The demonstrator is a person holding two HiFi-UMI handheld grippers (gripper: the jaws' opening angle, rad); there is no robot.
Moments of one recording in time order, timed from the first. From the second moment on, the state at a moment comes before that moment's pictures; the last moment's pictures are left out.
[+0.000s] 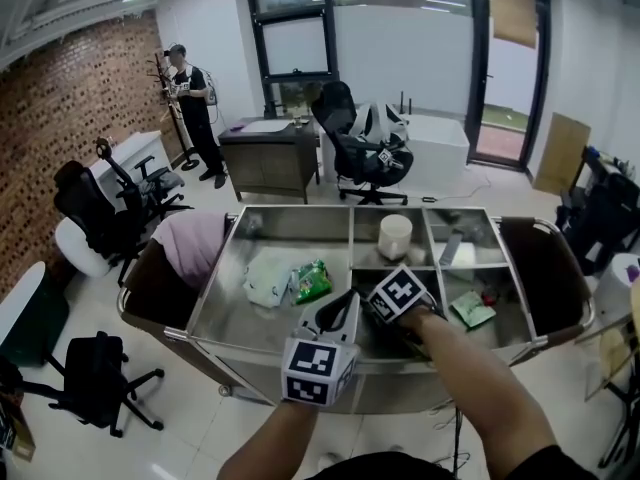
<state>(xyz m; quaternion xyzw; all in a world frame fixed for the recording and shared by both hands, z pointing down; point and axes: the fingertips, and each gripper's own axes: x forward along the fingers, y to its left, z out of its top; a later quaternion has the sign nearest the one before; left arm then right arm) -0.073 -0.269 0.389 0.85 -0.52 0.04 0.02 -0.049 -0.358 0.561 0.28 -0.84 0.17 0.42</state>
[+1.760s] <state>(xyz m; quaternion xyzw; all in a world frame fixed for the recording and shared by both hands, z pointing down) -0.058 -0.227 0.352 0.86 -0.51 0.01 -0.01 0.073 -0.199 0.266 0.35 -0.92 0.04 -0.13</state>
